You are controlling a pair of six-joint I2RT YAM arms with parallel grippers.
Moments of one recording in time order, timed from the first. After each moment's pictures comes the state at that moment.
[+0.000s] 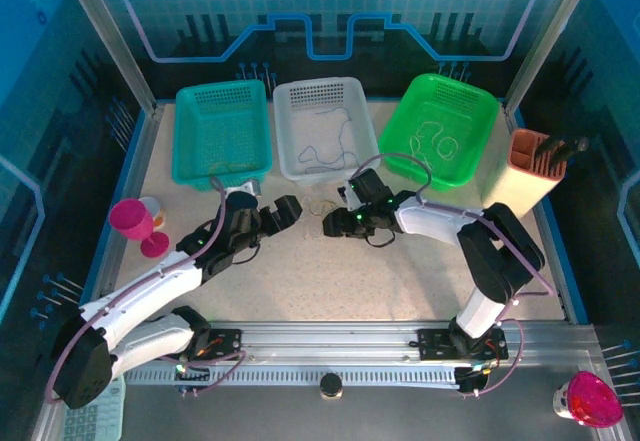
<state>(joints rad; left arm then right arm) -0.57 1.02 0.58 -0.14 -0.02 -0.96 0.63 1.69 0.95 -0.28 -0.41 0.59</state>
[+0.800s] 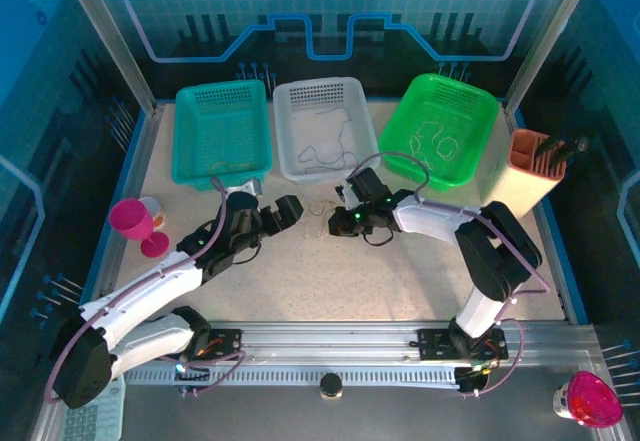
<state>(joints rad) -0.57 1.02 0.58 -0.12 -0.02 -0.96 0.63 1.68 0.97 -0.27 -0.42 0.57</state>
